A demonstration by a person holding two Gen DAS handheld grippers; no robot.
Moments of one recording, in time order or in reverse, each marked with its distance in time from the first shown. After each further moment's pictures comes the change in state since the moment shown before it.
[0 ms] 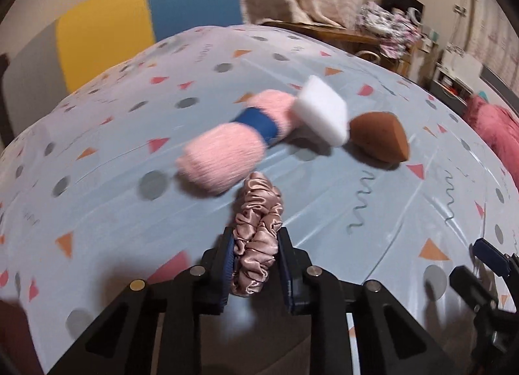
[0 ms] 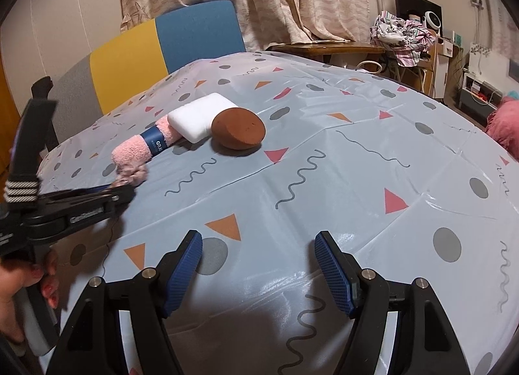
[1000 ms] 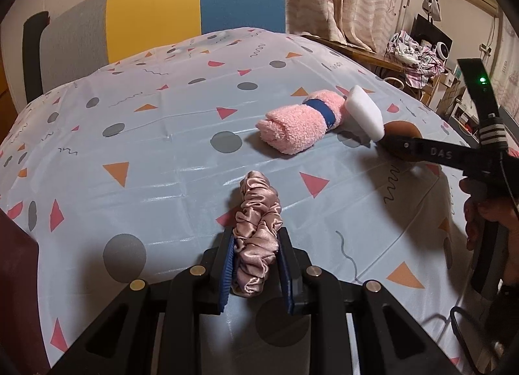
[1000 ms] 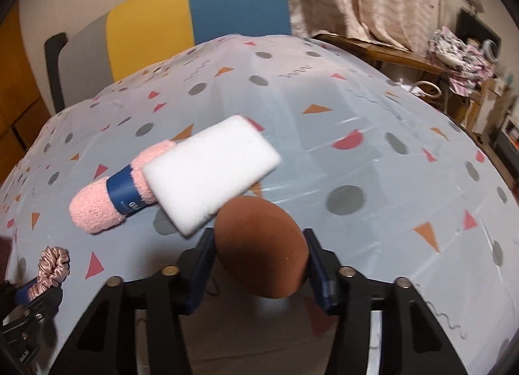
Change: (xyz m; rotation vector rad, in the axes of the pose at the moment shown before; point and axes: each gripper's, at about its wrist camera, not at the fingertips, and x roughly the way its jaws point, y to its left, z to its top) left arm -0.028 0.044 -0.046 -0.154 -0.044 0.021; right arm 0.121 0.035 0.112 -0.220 0.124 0.068
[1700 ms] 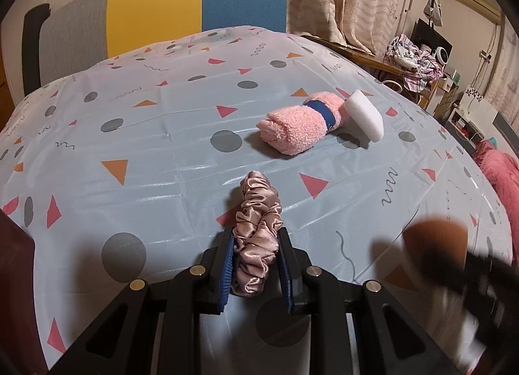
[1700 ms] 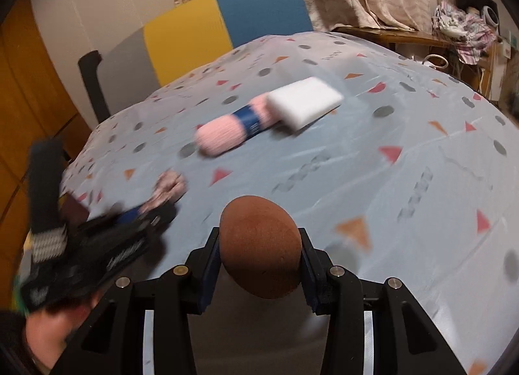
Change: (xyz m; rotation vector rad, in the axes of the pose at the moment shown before) left arm 0.000 0.007 0.003 -0.029 0.012 -0.034; right arm -0.100 0.075 -0.103 0.108 -0.030 0.172
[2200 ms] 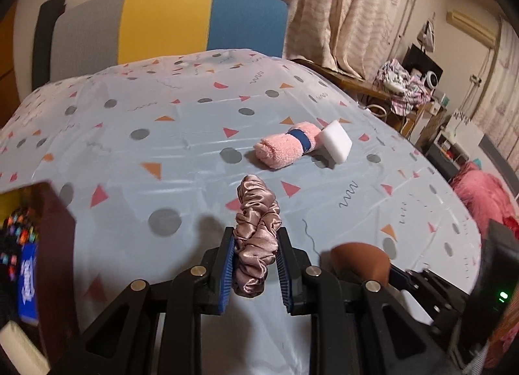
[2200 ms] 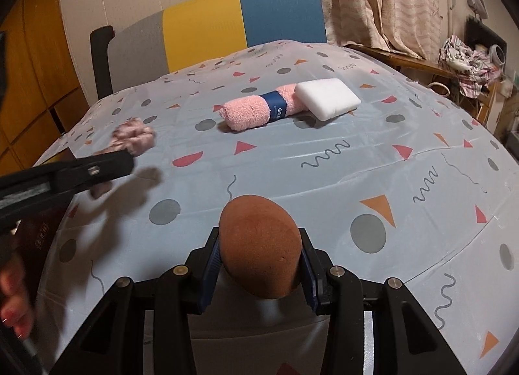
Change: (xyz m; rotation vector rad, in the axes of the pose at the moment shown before) left arm -0.084 0.012 -0.015 -0.076 -0.073 -0.070; right arm 0.003 0.032 -0.029 -0.133 -0.034 -0.082
